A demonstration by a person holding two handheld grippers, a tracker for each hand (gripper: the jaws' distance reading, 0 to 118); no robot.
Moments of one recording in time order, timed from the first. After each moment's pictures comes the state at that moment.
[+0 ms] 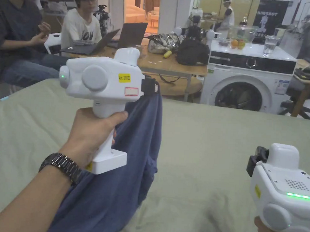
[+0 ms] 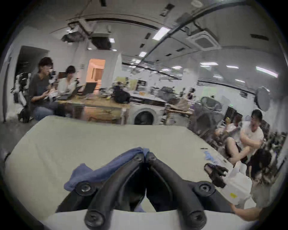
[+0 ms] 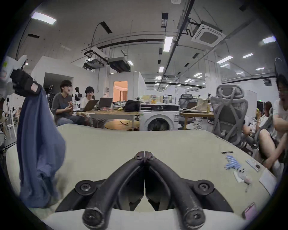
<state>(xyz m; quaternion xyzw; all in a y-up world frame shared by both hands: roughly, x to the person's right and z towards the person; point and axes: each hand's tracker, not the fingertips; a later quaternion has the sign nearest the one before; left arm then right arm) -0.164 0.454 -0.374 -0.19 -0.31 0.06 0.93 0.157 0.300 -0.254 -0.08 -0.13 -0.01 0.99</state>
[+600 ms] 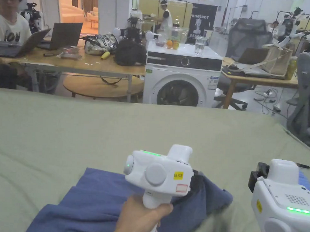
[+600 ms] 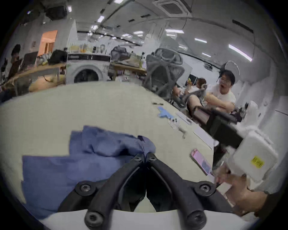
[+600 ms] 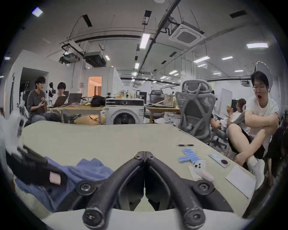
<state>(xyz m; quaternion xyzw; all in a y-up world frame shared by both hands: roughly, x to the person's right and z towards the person) 0.060 0.281 -0.316 -0.35 -0.49 0.01 0.80 0.270 0.288 -0.181 -0.10 -0.25 0.00 0.96</state>
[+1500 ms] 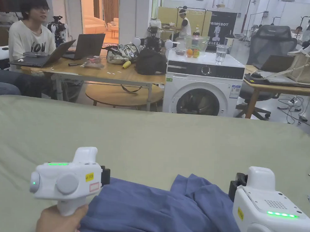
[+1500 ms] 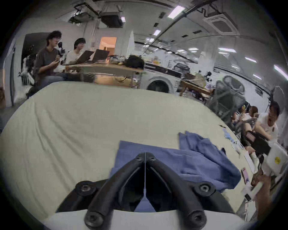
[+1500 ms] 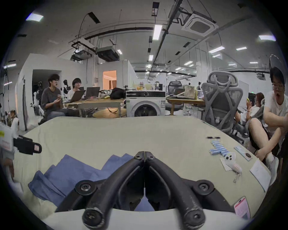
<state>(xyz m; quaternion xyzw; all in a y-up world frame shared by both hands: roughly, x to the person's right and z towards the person) -0.173 0.274 -0.393 -0.33 -0.20 0.06 0.92 0.201 0.279 -0.237 -0.15 -0.17 -0.03 0.97</state>
